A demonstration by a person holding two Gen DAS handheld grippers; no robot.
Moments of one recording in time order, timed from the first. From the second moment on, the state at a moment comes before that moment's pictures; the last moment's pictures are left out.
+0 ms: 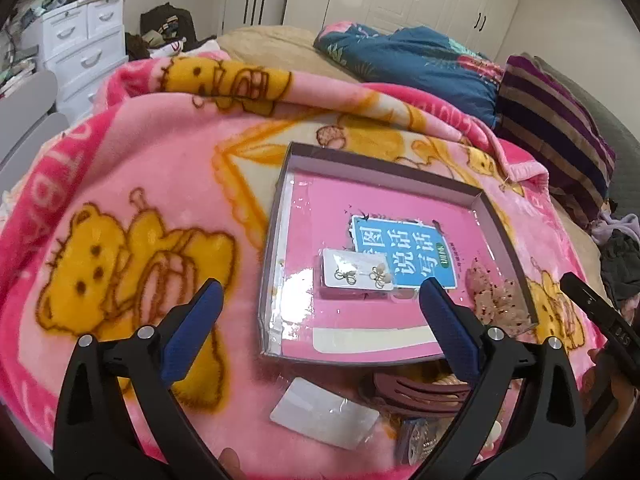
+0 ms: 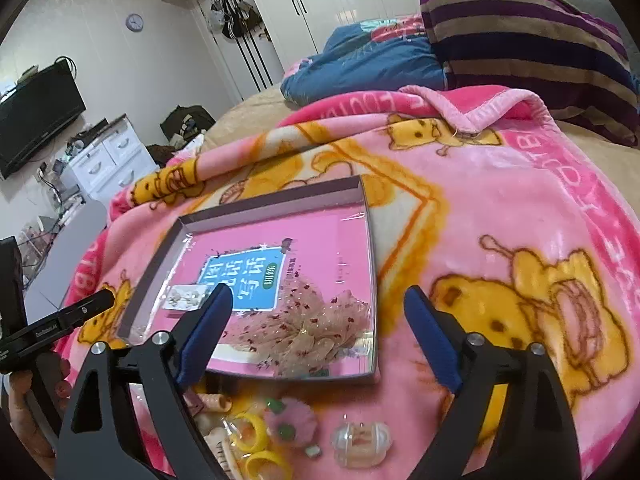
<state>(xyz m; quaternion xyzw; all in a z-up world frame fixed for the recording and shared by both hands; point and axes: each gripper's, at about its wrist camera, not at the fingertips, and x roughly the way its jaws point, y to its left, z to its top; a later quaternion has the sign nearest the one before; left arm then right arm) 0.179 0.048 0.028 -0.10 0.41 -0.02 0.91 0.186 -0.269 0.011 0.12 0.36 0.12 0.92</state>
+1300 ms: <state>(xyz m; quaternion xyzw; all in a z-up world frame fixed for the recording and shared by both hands) 0.105 0.042 0.030 -0.08 0.41 -0.01 0.91 0.082 -0.247 0.019 0.03 0.35 0.20 0.91</state>
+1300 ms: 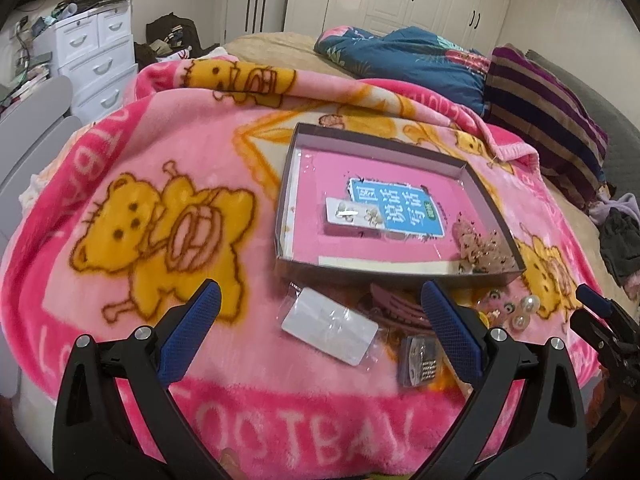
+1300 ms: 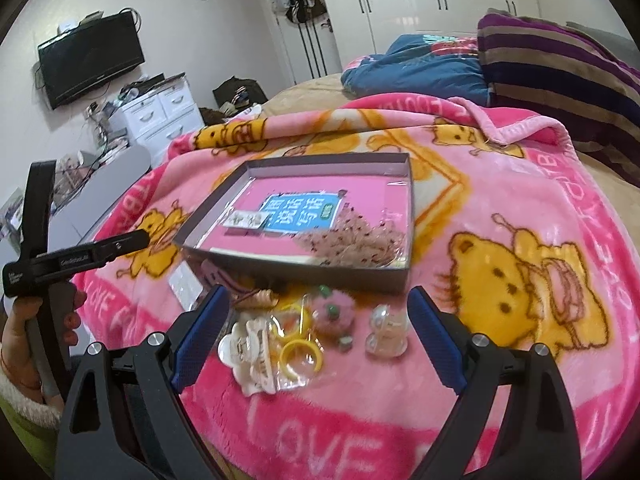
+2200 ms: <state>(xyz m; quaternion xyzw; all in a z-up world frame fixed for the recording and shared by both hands) 0.104 0.023 0.005 -0.05 0.45 -0.02 0.89 0.062 -0.178 -0.041 -0.06 0.40 0.26 0.88</state>
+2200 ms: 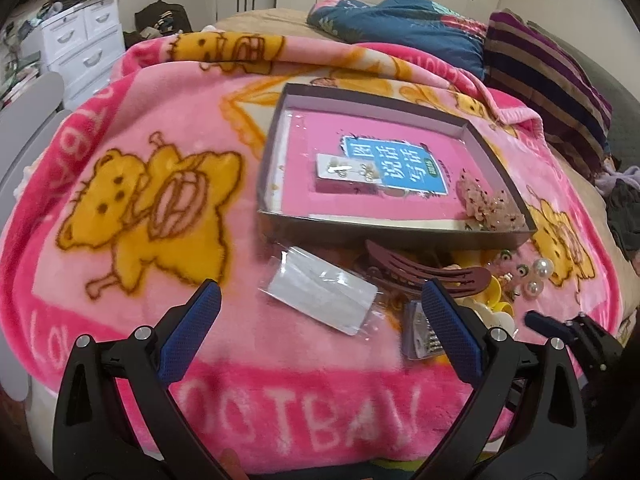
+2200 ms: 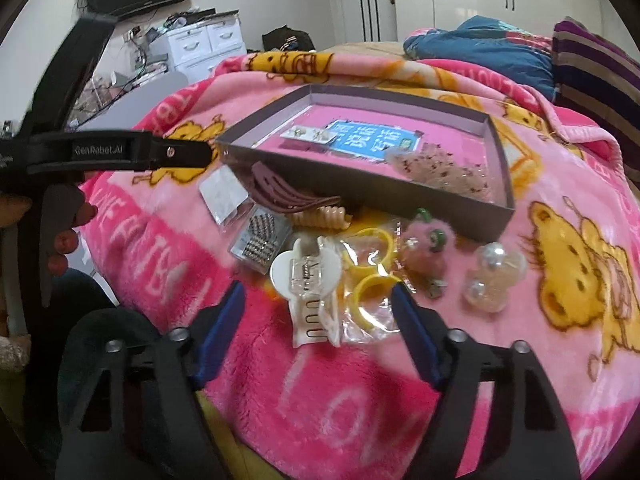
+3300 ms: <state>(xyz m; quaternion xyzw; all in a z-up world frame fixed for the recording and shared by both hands) 0.150 -0.048 -0.037 0.02 0.50 -0.09 0.86 0.046 -0.275 -0.023 0.02 0.40 0.24 0.88</state>
